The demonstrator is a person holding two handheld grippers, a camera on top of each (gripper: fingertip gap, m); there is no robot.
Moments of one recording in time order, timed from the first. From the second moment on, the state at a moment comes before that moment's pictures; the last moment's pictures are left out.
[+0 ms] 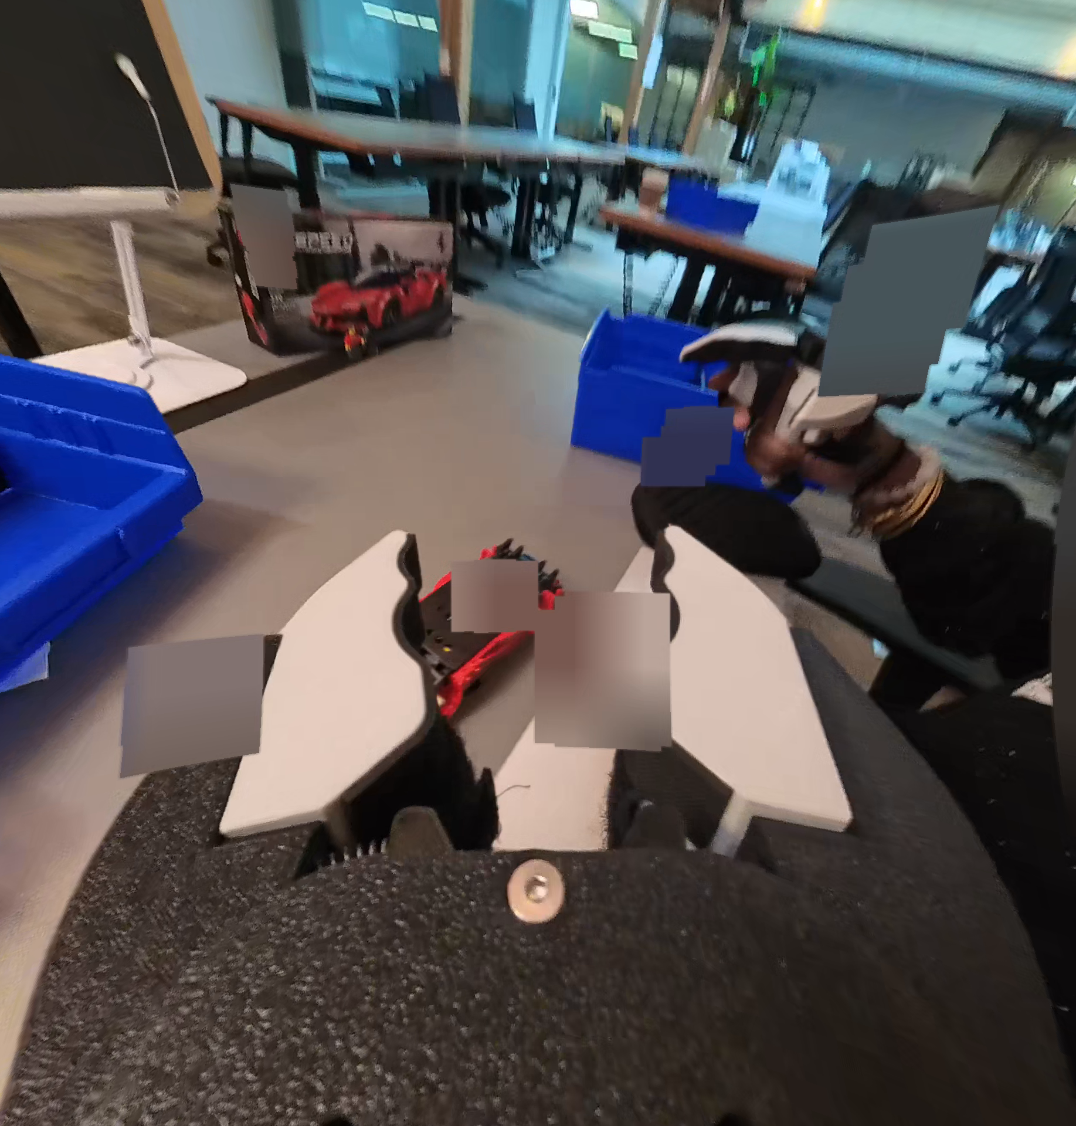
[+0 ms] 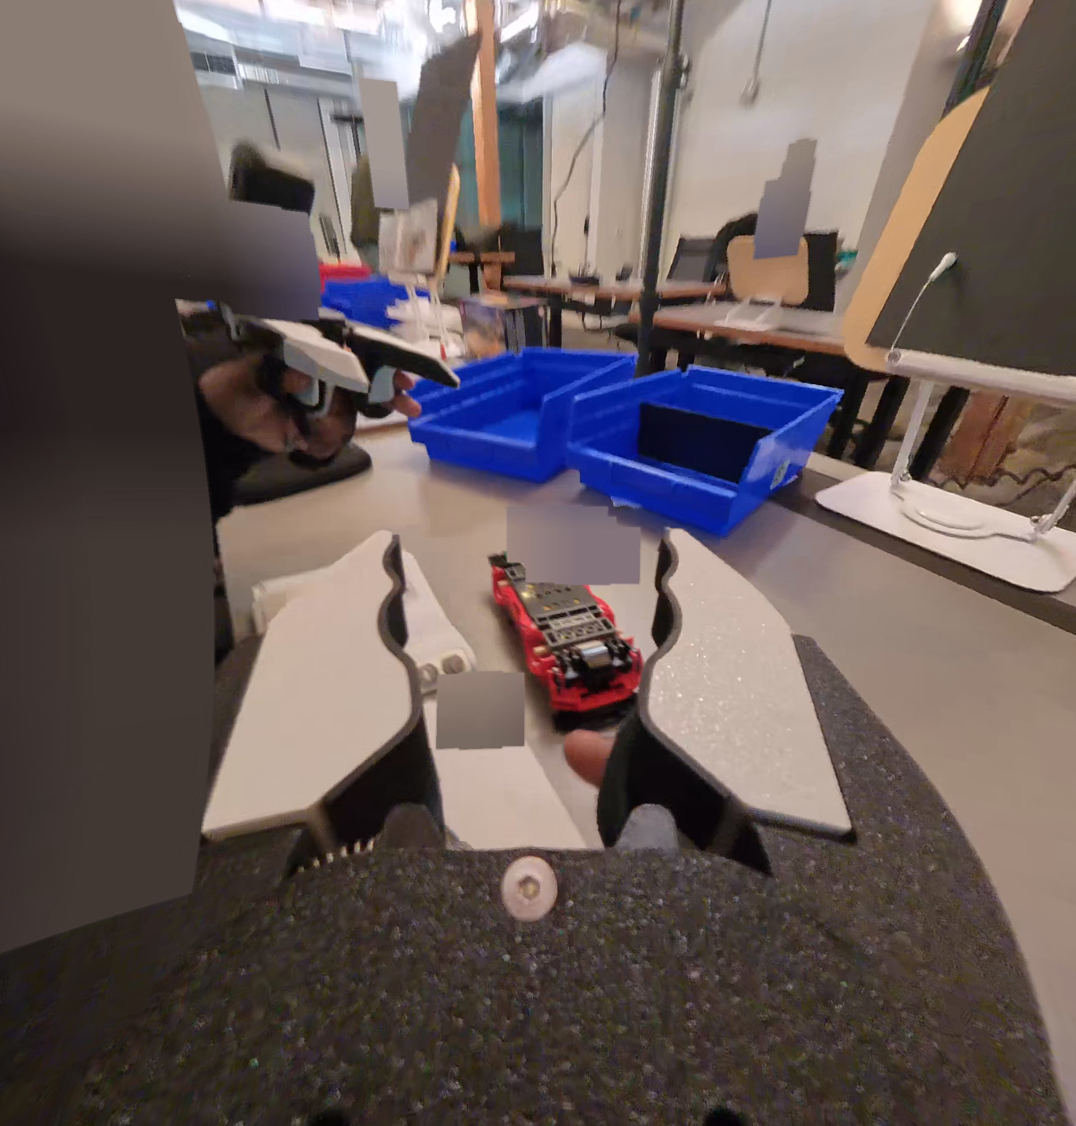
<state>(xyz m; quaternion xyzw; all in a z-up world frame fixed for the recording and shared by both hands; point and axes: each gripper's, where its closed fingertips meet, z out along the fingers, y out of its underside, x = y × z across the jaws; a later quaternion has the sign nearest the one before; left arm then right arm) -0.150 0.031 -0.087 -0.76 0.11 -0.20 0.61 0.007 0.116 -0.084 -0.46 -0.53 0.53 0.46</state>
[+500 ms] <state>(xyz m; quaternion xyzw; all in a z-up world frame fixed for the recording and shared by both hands) -0.138 -0.075 -0.021 -0.72 0.19 -0.07 0.66 0.030 0.067 -0.105 -0.49 -0.48 0.51 0.53</state>
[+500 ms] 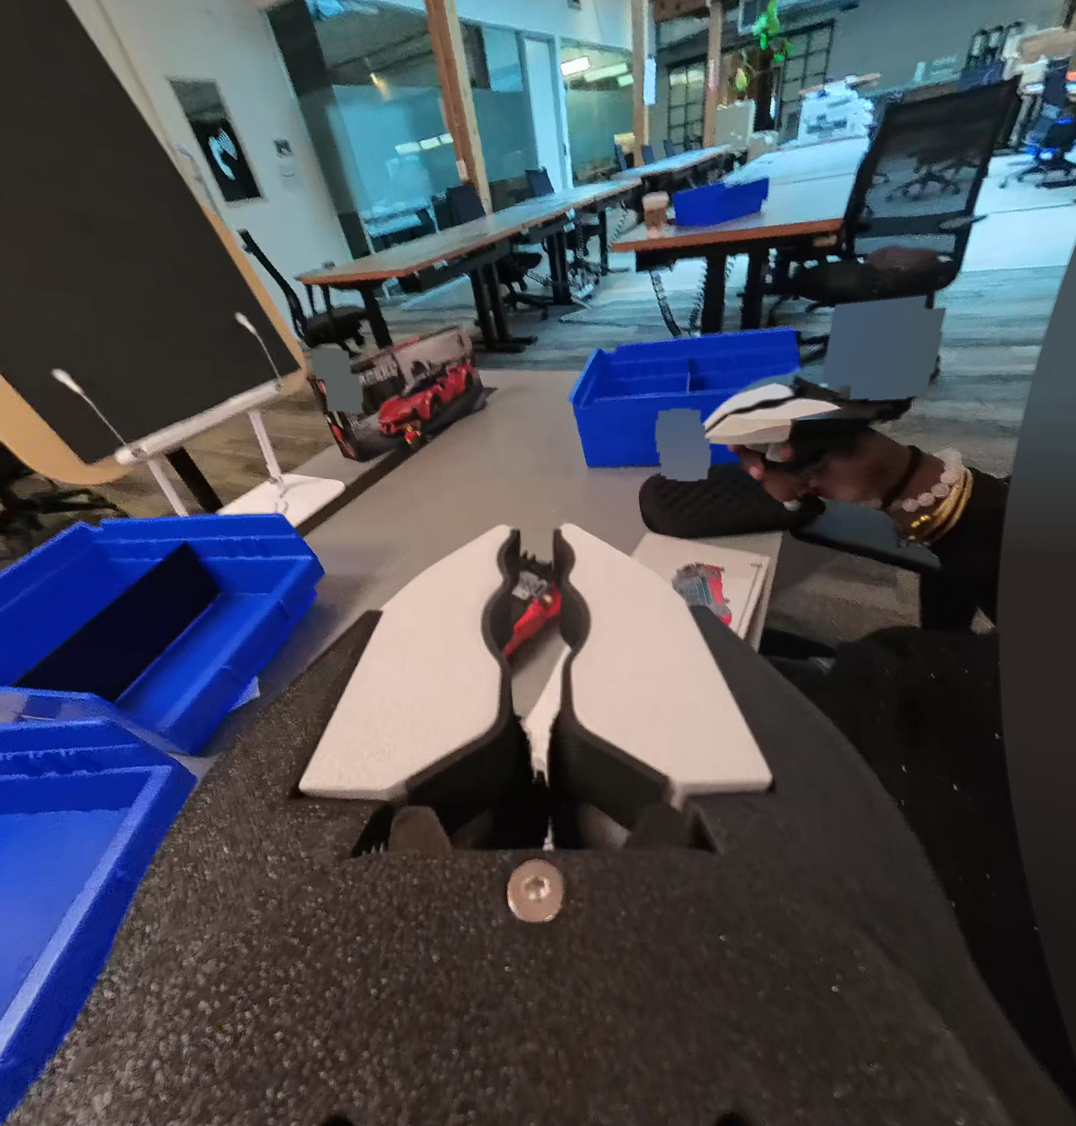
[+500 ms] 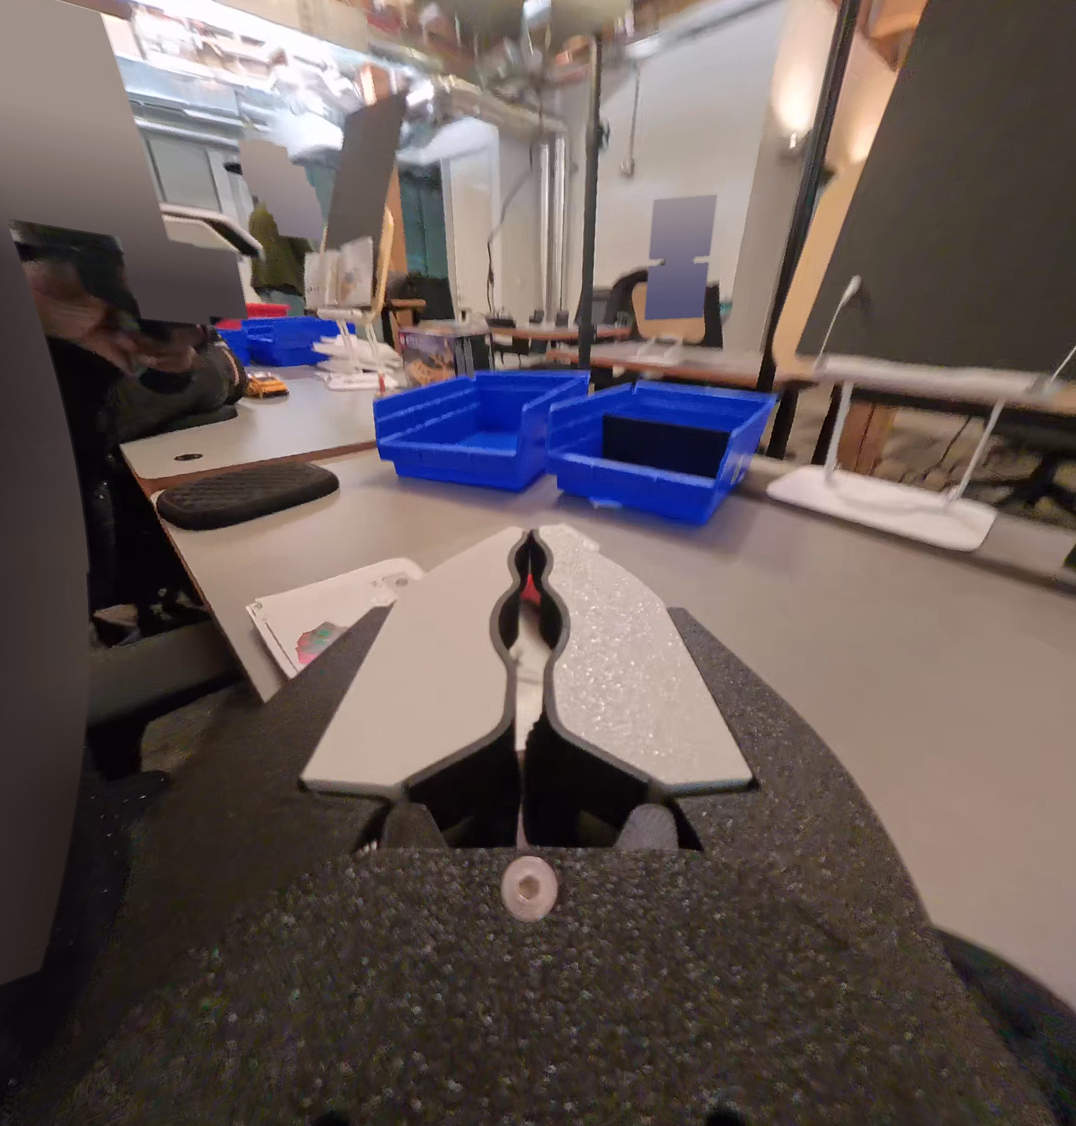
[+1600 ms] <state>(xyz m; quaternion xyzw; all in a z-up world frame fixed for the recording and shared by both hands) -0.161 -0.032 -0.125 -0.84 0.21 -0.12 0.49 -0.021 0.015 -0.203 -0.55 -0.67 0.41 0.28</state>
